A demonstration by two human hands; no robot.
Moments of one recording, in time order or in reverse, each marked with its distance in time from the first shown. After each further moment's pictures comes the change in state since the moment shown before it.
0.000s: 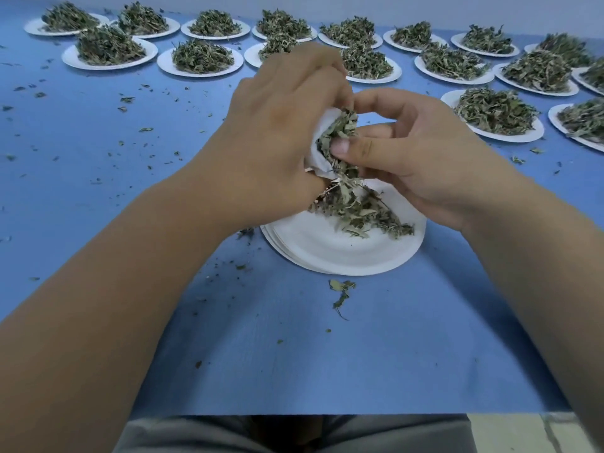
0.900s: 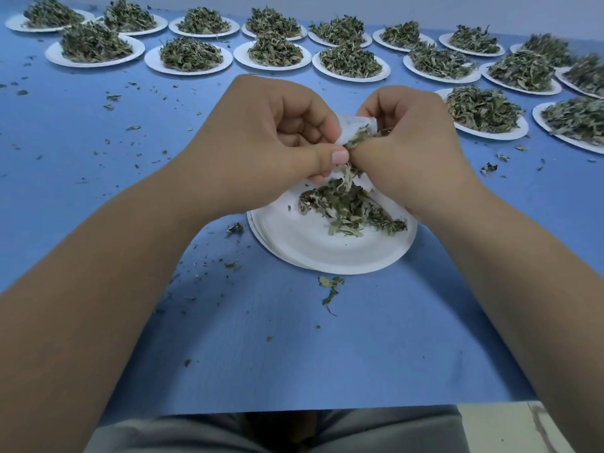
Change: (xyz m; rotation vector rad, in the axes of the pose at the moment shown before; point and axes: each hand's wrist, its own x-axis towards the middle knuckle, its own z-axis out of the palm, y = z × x) left_hand -0.002 0.006 -0.001 -0.745 -0.025 -0.348; right_hand 0.004 0.004 0.012 -0.525 0.473 -0.044
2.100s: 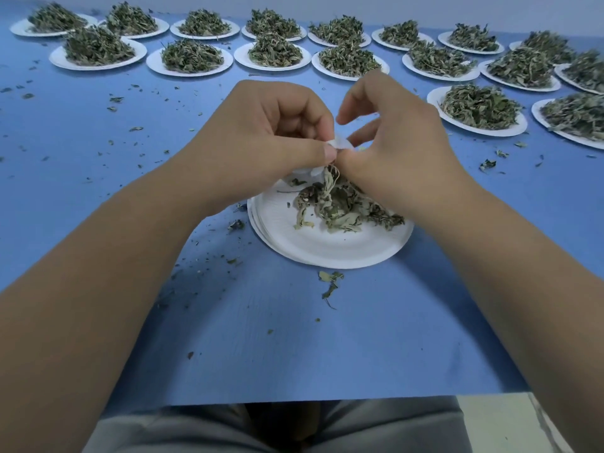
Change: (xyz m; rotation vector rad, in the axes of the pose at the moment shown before) left_hand 0.000 0.000 -0.004 -0.005 -0.056 -0.002; right_hand -0.008 -0.001 0.001 -0.236 -0.023 -0.212
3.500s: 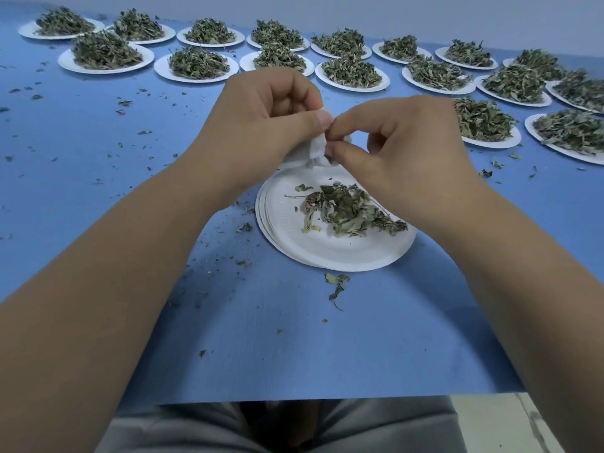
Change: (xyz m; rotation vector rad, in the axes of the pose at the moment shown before) left_hand 0.010 -0.008 -0.006 -0.053 0.211 -0.003; right_hand -0.004 -0.016 -0.012 -0.135 0.006 -0.235
